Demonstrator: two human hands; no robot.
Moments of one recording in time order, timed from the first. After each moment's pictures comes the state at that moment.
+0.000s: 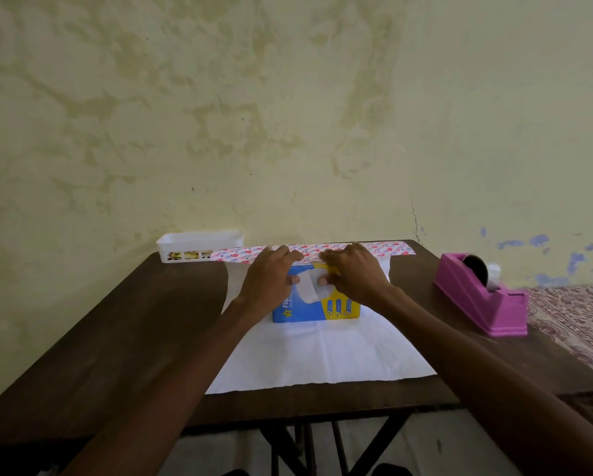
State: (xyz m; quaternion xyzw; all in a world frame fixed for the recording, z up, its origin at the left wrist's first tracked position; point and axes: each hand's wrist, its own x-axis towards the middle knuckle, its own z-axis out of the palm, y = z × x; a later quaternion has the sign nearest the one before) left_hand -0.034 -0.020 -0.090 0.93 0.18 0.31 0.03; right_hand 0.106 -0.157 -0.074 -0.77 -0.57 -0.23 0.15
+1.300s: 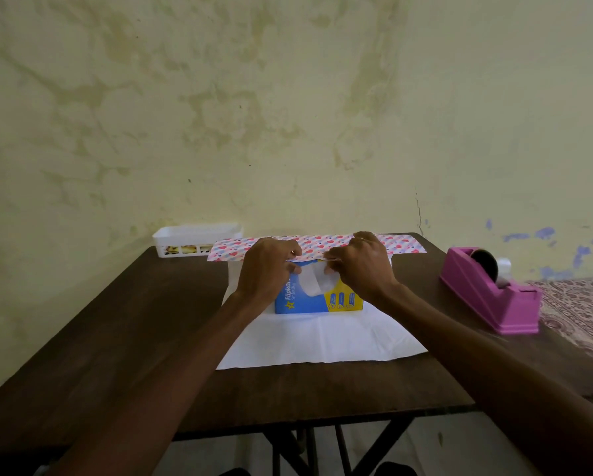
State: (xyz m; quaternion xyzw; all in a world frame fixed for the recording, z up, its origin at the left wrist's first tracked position) left_hand -0.024 -0.002 -0.087 0.89 0.16 0.41 0.05; right_hand 0.124 -0.141 -0.085 -0.75 -0.53 -0.36 0.15
